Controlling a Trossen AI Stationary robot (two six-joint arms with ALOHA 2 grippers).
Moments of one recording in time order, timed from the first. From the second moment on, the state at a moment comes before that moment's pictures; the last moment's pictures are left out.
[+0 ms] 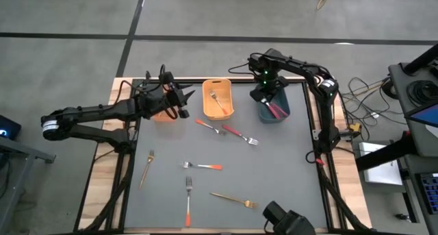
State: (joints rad) left arm 0.30 1.04 0.74 0.06 -0.38 0.58; right arm -0.79 2.05 1.68 -1.45 -0.16 0.22
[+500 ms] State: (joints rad) left arm 0.30 1.04 0.74 0.06 -0.38 0.58; right arm -0.81 1.99 1.68 -1.42 -0.16 0.15
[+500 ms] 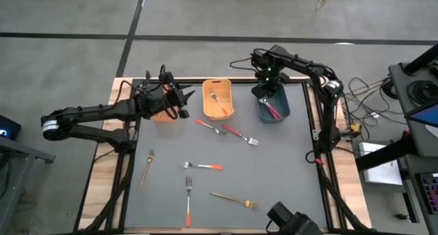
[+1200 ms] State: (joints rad) left arm 0.30 1.04 0.73 0.06 -0.38 0.57; right arm -0.80 1.77 1.45 -1.15 -0.16 0.14
